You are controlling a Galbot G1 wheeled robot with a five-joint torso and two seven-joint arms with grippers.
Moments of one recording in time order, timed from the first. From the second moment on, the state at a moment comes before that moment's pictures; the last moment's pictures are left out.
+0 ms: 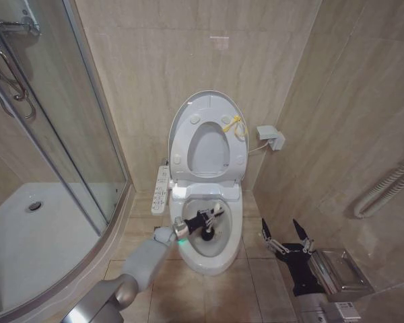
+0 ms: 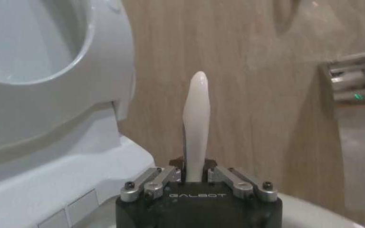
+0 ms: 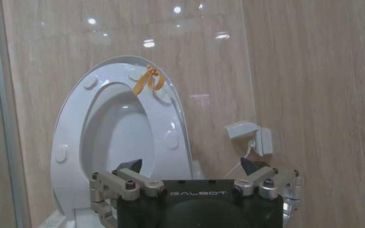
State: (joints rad) left arm 0.41 -1.49 0.17 -0.54 -0.29 -0.65 0.80; right arm -1.76 1.51 0.67 2.22 0.28 0.23 -0.10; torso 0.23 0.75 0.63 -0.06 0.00
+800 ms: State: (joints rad) left arm 0.45 -1.49 0.20 -0.57 -0.48 -0.62 0.74; right arm -1.76 1.51 0.67 2.22 0.28 0.23 -0.10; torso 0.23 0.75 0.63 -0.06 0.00
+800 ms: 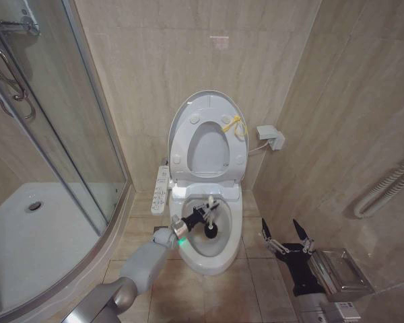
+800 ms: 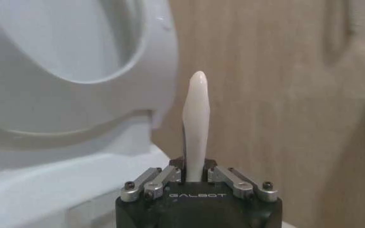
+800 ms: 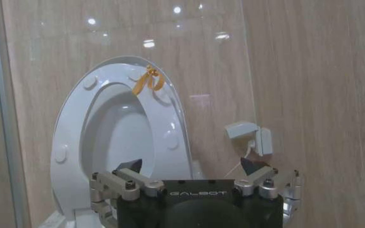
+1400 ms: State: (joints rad) left arm 0.42 -1.61 0.18 -0.45 -0.69 -0.69 0.65; right arm -1.76 1.51 0.67 2.22 0.28 0.23 -0.10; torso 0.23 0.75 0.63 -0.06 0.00
